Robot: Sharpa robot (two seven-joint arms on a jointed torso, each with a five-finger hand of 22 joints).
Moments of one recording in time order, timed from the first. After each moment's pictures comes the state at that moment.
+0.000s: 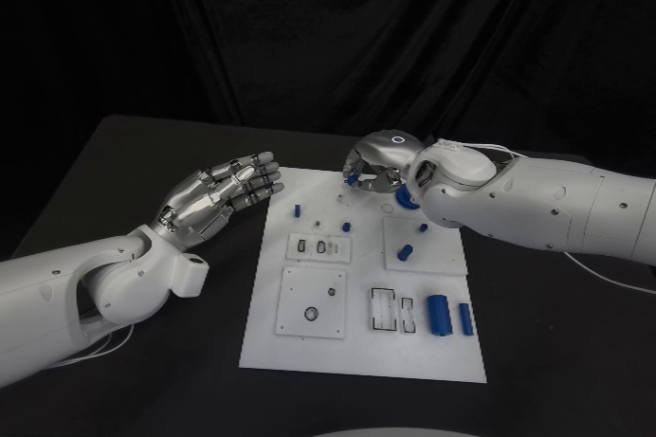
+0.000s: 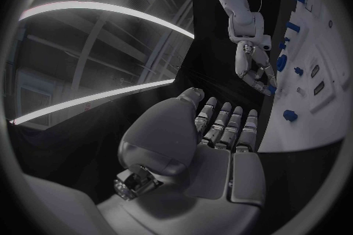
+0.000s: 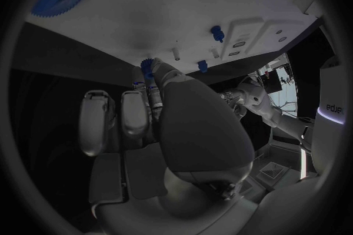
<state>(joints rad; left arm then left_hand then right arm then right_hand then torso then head) 1.29 -0.99 -0.21 1.61 -0.03 0.15 0.68 1.44 0.23 0.05 0.13 0.60 0.47 0.14 0.10 0.06 0.22 0.26 0.39 0.05 0.18 0.26 0.27 0.05 0.11 0.17 0.29 0.10 0.04 1.44 -0.60 -0.24 1.27 -1.58 -0.40 -0.03 1.56 -0.11 0.31 0.18 0.15 1.03 0.12 0.15 0.24 1.16 0.07 0.17 0.07 1.45 -0.01 1.32 0.96 0.08 1.41 0.09 1.43 1.30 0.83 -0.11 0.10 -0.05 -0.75</state>
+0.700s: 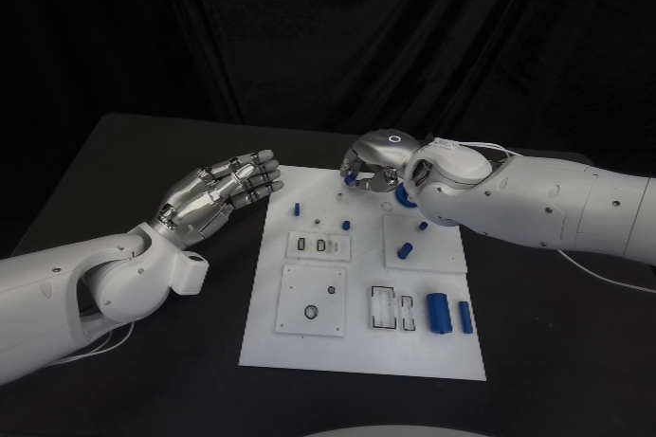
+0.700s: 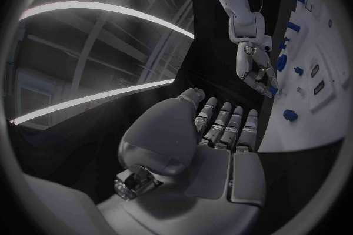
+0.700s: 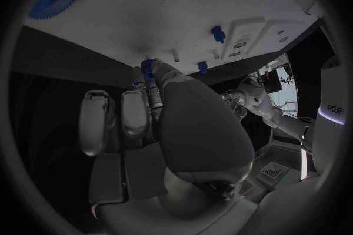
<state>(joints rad) 1.29 -0.99 -0.21 1.60 -0.03 0.15 0.68 1.44 0.23 0.06 0.13 0.60 0.47 0.14 0.10 0.06 0.22 0.26 0.39 0.05 0.18 0.26 0.27 0.05 0.11 0.17 0.29 0.10 0.04 1.43 -0.58 -0.24 1.25 -1.58 -0.39 -0.02 1.56 -0.11 0.31 0.18 0.15 1.03 0.12 0.15 0.24 1.16 0.07 0.17 0.07 1.45 -0.01 1.32 0.96 0.08 1.41 0.09 1.43 1.30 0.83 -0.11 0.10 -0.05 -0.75</state>
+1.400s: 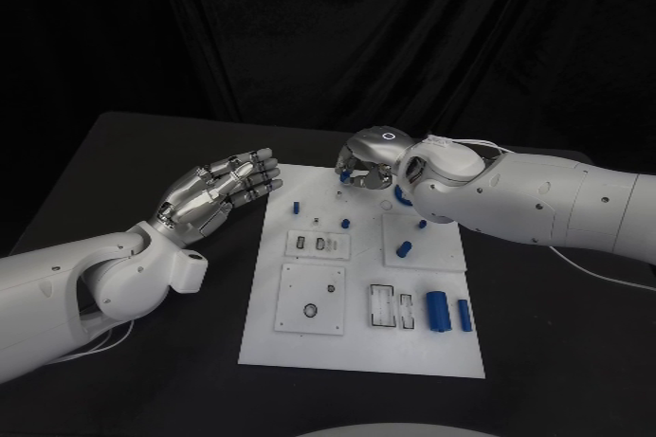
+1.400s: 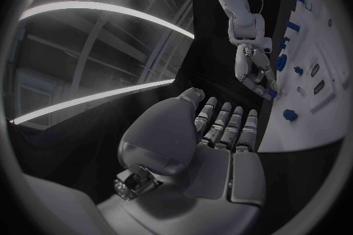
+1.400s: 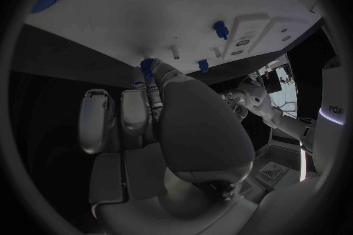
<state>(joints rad) 1.29 -0.99 -0.21 1.60 -0.03 0.15 0.68 1.43 0.23 0.07 0.12 0.60 0.48 0.15 0.10 0.06 0.22 0.26 0.39 0.05 0.18 0.26 0.27 0.05 0.11 0.17 0.29 0.10 0.04 1.43 -0.55 -0.24 1.23 -1.58 -0.40 -0.02 1.55 -0.11 0.31 0.18 0.15 1.00 0.13 0.13 0.24 1.16 0.07 0.16 0.07 1.44 -0.01 1.29 0.93 0.08 1.40 0.10 1.42 1.28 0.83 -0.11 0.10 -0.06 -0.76</state>
